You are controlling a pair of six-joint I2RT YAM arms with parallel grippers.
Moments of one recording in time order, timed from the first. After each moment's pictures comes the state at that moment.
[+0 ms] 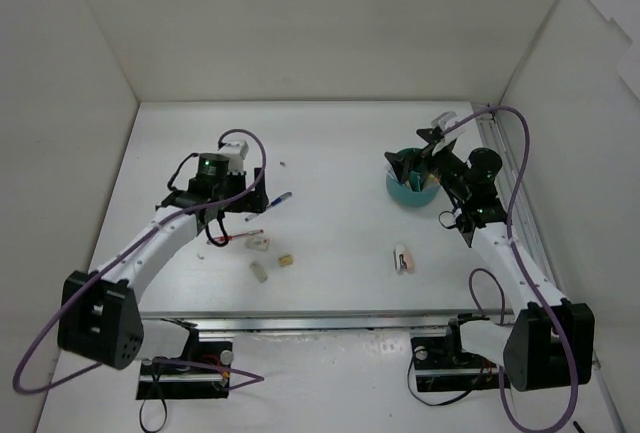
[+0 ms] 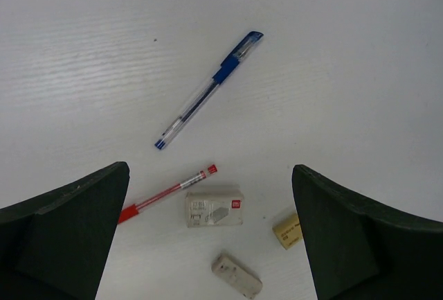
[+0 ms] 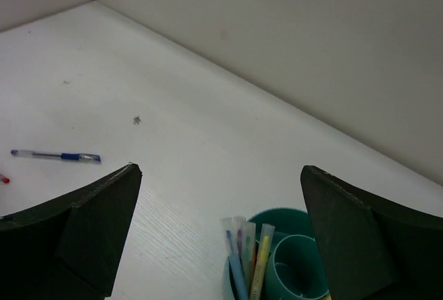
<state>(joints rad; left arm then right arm) -0.30 1.26 0.91 -0.35 0.07 -0.27 0.07 1.19 0.75 0.44 -0.58 -0.12</state>
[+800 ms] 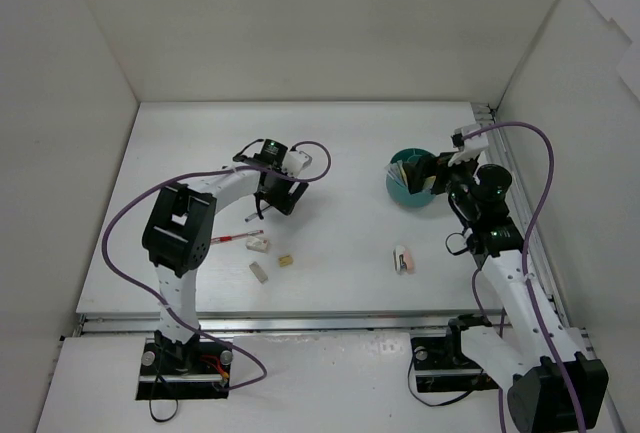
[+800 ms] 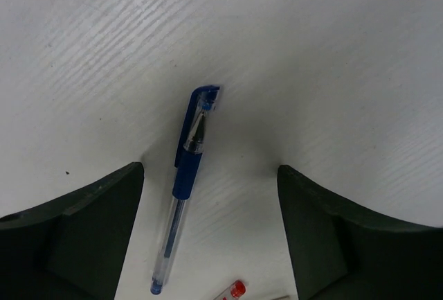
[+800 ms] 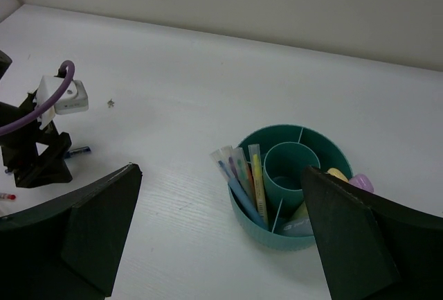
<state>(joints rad) -0.44 1.99 1.40 -0.48 0.11 0.22 0.09 0.93 0.71 0.11 -0.28 0.05</state>
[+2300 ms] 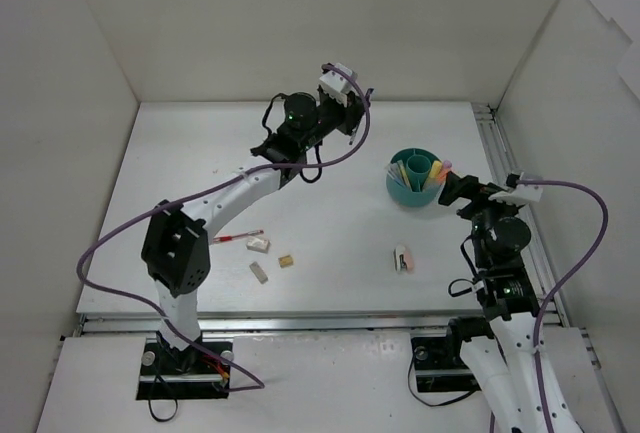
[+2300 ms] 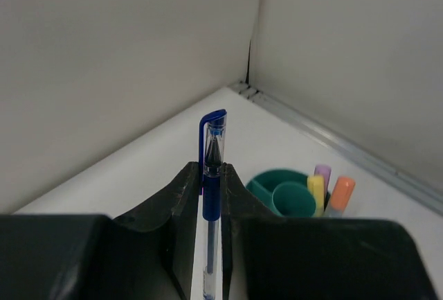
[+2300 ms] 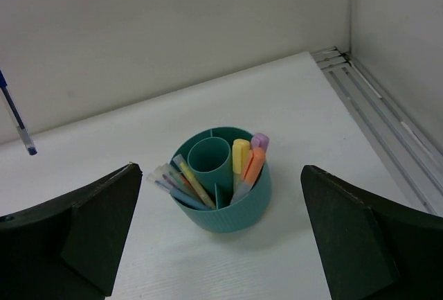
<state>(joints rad) -0.66 1.85 1.67 0.24 0.18 -0.05 0.08 0.54 0.54 0.03 0.17 0.26</state>
